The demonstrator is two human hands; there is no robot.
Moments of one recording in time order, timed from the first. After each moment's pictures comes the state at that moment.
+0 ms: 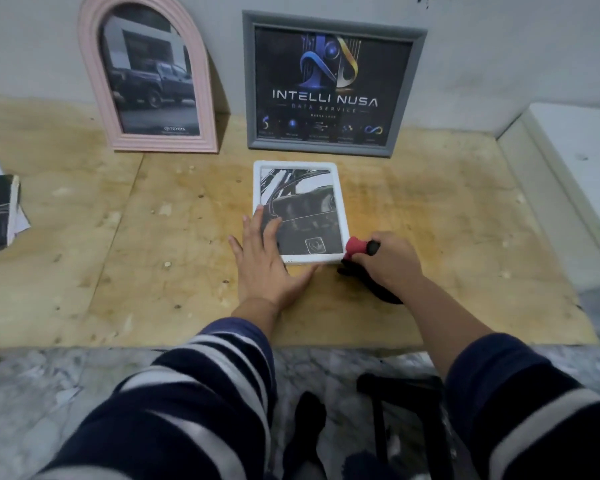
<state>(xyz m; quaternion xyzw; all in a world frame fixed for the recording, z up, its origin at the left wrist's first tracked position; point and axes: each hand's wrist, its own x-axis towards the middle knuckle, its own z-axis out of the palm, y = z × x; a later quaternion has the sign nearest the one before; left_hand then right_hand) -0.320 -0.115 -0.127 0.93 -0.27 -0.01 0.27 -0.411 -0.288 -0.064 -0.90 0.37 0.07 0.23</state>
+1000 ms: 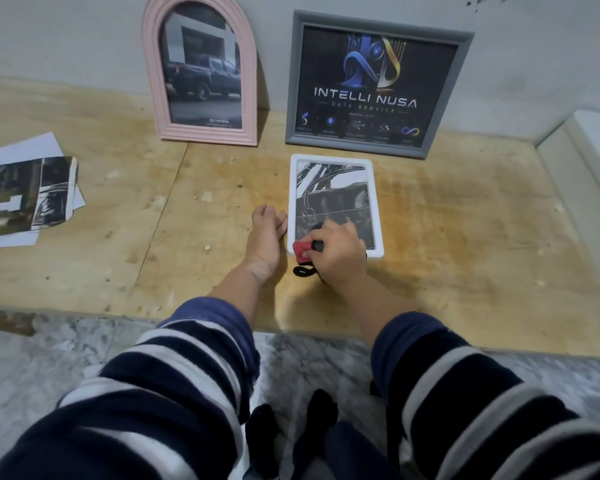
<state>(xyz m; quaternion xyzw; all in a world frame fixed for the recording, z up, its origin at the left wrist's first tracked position) -0.272 -0.090 -0.111 0.62 0.10 -0.30 0.72 -0.352 -0.189 -0.087 -0.94 0.22 -0.01 0.26</state>
